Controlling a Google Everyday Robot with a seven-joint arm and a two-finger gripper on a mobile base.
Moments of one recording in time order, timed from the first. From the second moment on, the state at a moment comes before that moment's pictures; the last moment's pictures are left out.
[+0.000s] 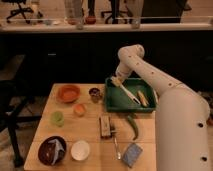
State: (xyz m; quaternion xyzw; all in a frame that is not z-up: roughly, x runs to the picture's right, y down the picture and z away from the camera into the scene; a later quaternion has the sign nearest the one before) arm 0.097 -0.040 0.903 -0.27 0.02 0.38 0.89
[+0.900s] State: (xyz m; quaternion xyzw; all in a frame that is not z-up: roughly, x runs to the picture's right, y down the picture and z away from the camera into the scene) arm 0.097 -0.039 0.904 -0.27 0.02 0.38 0.89
